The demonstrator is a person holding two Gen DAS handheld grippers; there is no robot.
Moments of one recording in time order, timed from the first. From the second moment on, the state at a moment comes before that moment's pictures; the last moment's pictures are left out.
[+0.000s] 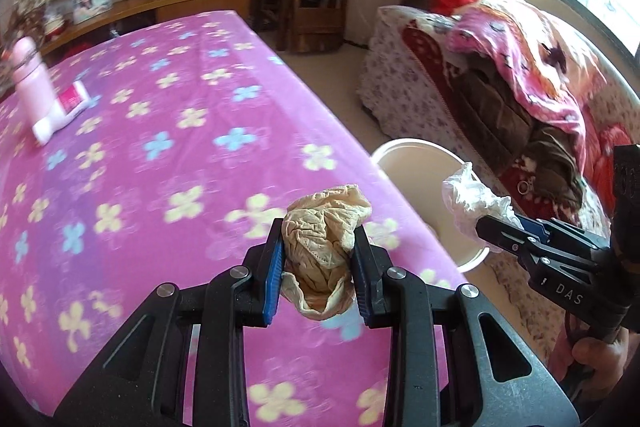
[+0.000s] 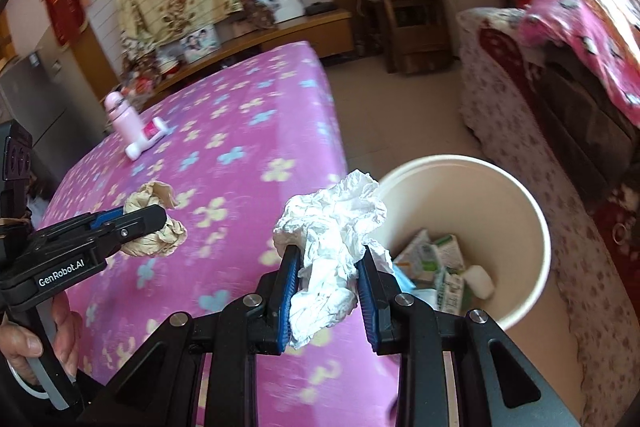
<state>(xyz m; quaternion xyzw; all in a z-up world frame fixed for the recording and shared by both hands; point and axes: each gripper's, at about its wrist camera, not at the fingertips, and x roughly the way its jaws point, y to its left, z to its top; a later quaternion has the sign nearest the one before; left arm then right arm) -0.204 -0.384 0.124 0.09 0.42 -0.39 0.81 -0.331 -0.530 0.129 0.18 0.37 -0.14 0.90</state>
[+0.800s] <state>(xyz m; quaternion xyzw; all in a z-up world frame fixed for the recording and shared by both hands) -0.226 -0.489 0.094 0.11 0.44 -0.45 0.76 -0.366 -0.599 0.092 0.21 0.39 -0.21 0.87</state>
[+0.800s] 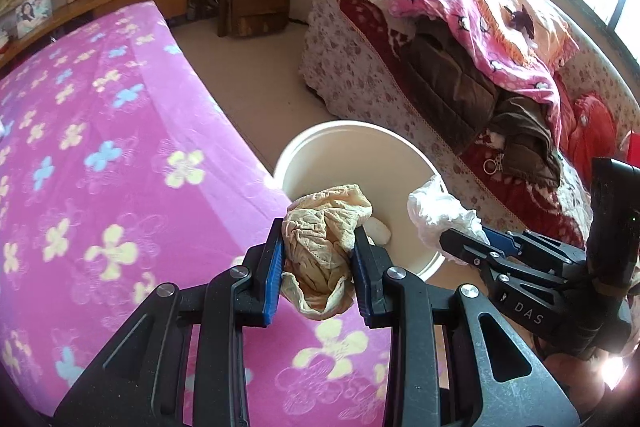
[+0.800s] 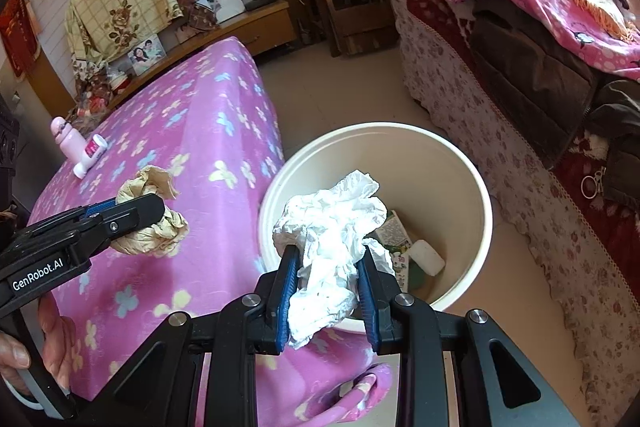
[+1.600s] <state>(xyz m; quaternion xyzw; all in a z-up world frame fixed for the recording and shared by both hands) -0.221 -0.531 0.069 0.09 0.46 -0.47 0.75 -0.366 -0.638 0.057 0.25 0.40 -0.26 0.85</state>
